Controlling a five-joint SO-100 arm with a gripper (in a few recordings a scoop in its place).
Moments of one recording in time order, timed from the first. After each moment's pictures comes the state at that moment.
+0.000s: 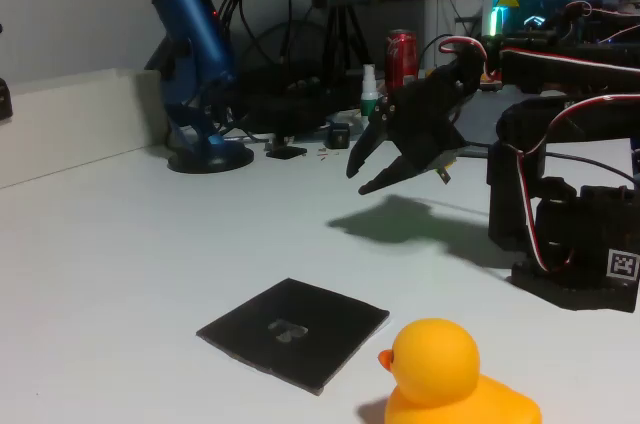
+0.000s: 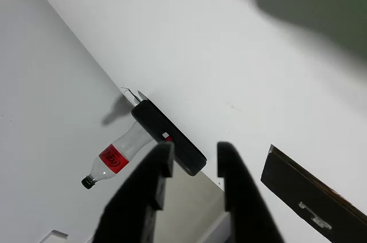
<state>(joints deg) 4.7 171.2 170.0 40.8 1.6</state>
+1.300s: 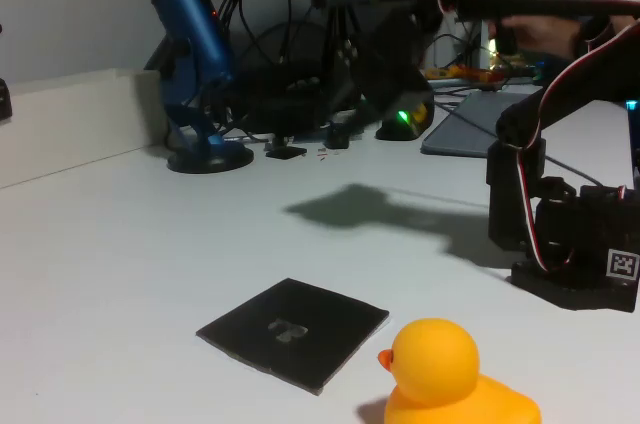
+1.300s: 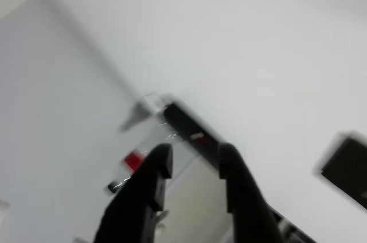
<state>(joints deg) 4.7 142.3 139.4 40.8 1.8</state>
